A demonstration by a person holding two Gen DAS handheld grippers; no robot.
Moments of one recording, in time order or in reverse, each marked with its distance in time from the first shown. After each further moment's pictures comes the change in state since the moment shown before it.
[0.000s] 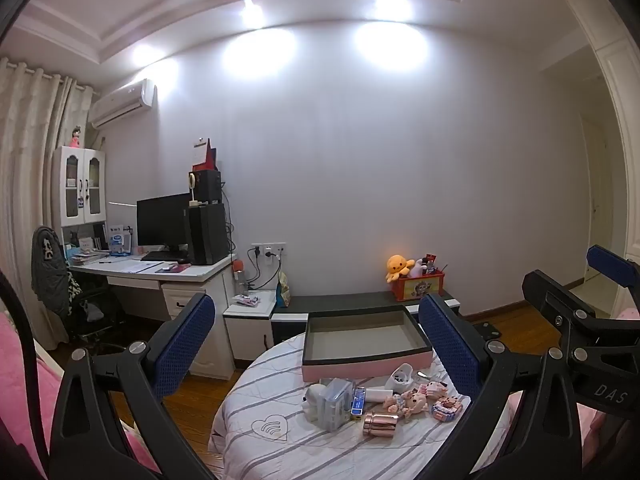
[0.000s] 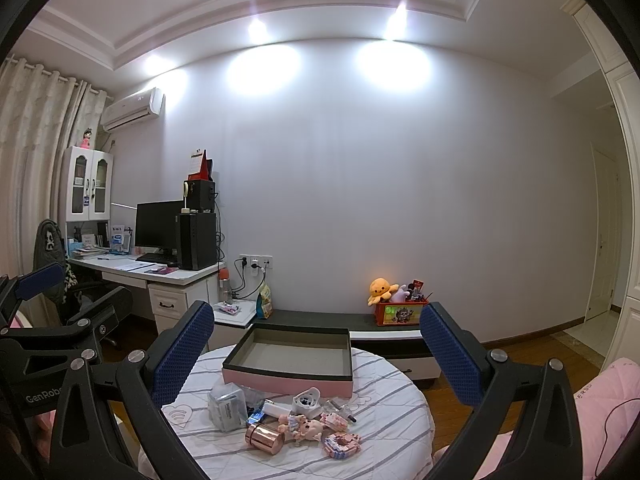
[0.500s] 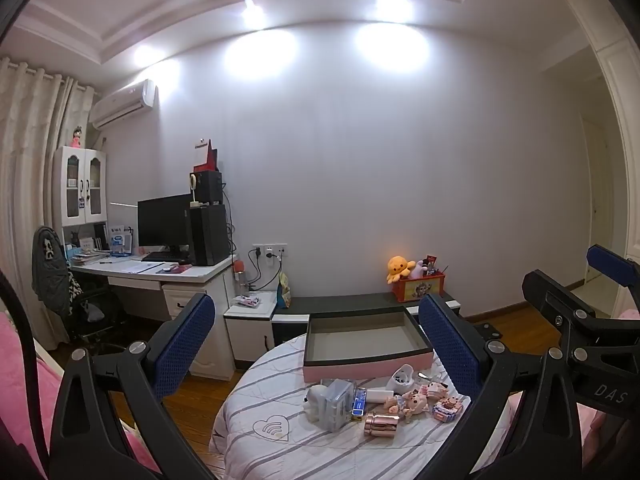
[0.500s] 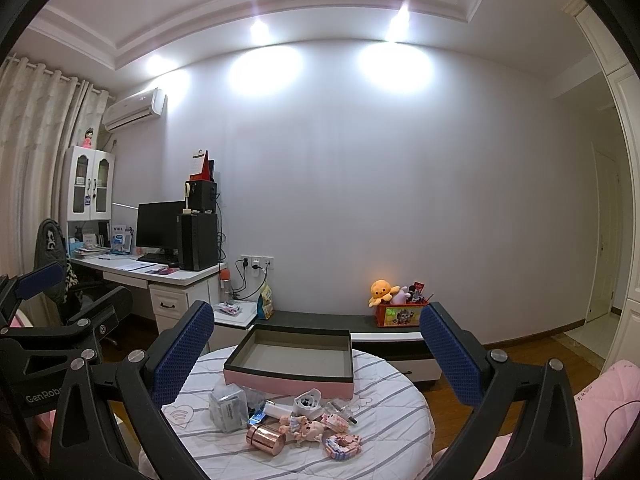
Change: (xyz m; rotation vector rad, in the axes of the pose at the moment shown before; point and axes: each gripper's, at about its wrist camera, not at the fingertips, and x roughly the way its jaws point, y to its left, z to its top) left arm 0.000 0.000 0.000 -0.002 -0.006 0.000; right arm -0.004 0.000 0.002 -0.004 -0.005 0.006
